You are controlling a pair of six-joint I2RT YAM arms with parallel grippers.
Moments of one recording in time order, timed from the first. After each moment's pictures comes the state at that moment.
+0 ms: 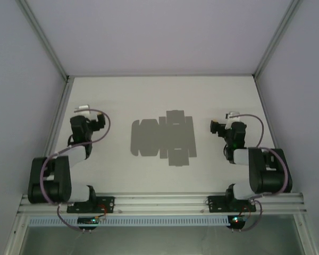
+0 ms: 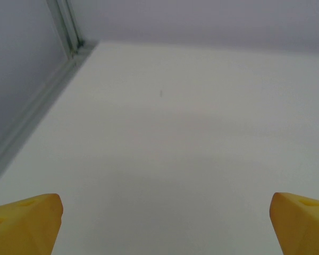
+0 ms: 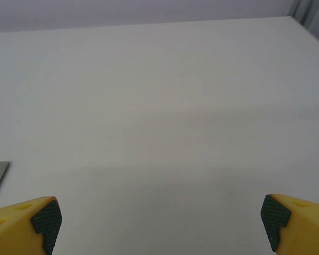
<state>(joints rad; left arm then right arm) 0.03 1.32 0.48 0.53 -0.09 -0.09 -0.02 1.42 0.35 0.70 0.03 0.03</state>
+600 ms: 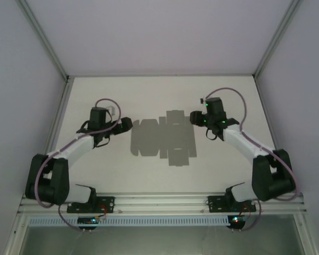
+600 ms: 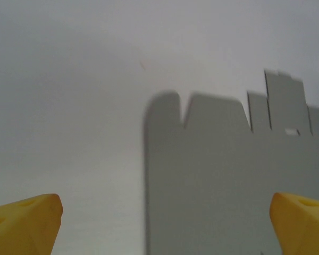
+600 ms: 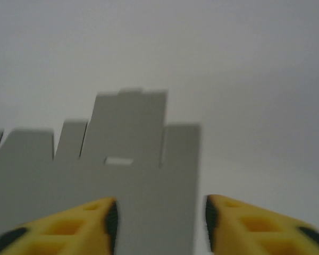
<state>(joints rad) -0.24 1.39 0.72 -0.13 0.31 -0.52 0.33 1.44 0.90 -0.24 -0.09 0.32</state>
